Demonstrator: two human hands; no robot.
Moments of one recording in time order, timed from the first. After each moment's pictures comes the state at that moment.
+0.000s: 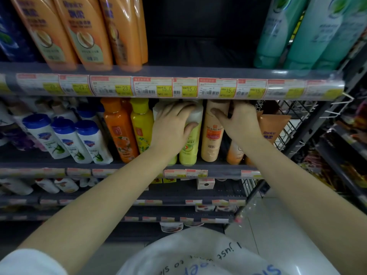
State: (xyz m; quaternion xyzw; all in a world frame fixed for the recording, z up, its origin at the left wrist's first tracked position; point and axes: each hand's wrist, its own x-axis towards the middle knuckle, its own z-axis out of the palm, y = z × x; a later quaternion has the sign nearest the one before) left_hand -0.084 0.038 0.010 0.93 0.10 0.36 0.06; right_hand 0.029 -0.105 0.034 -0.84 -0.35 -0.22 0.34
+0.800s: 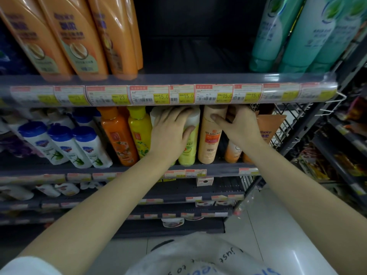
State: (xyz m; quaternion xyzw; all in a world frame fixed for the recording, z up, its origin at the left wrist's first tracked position) left_hand -0.087 0.035 0.013 0.93 0.11 0.35 0.06; right_hand 0.025 -0.114 0.037 -0.85 -0.31 -0.09 0.42
